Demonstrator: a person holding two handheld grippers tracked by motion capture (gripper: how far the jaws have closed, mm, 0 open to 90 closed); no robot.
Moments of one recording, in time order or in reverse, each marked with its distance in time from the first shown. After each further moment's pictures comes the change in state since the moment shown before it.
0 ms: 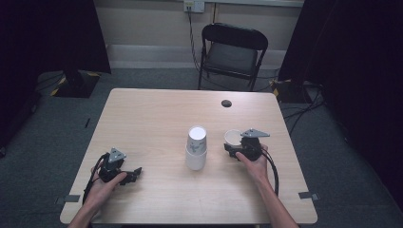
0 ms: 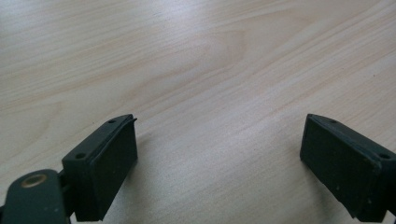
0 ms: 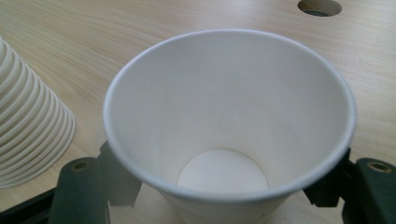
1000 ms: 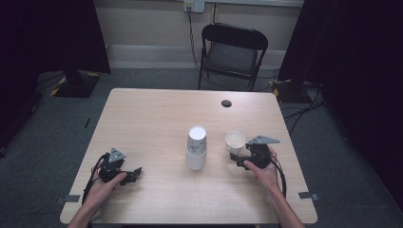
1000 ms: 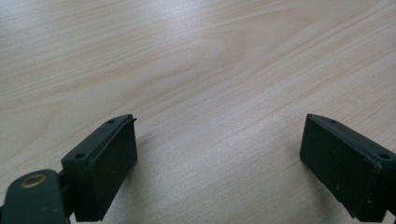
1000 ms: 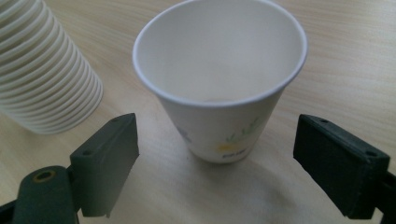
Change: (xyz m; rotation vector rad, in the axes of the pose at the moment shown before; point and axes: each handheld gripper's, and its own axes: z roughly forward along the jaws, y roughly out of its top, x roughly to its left) left arm 0.000 0.000 0.000 0.000 -0.001 0.000; right arm -0.003 -0.015 -0.036 0.046 0.039 0.013
